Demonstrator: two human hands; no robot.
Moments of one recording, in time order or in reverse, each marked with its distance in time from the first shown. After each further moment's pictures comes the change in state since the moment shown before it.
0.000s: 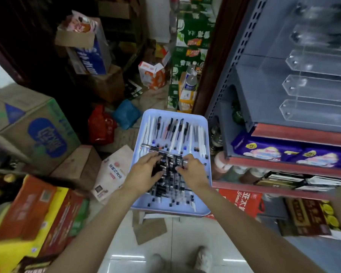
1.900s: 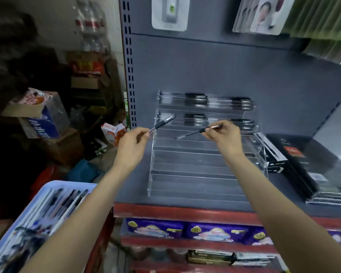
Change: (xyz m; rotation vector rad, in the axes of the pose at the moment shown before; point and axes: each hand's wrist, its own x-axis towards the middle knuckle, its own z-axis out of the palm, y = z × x) left_hand 0.215 0.375 -0.060 -0.475 0.614 0.124; right_hand 0.086 0.173 -0.455 0.799 0.529 -0.395
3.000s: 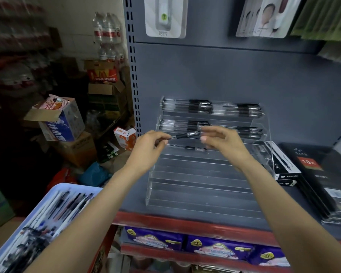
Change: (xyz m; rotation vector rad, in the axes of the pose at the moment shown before) left_hand 0.007 0.032 0.020 0.189 -0.120 0.155; right_hand 0.018 -0.003 -0.014 -0.123 -0.345 -0.036
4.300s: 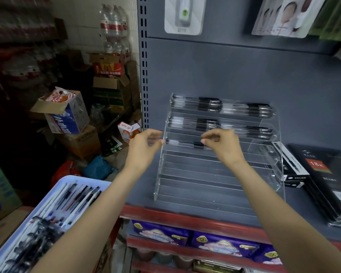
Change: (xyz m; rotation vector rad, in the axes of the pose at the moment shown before) left_hand -0.011 -0.022 -0.011 -0.194 0.146 -0.234; right_hand 0.005 -0.003 0.033 -0.467 0.128 -0.054
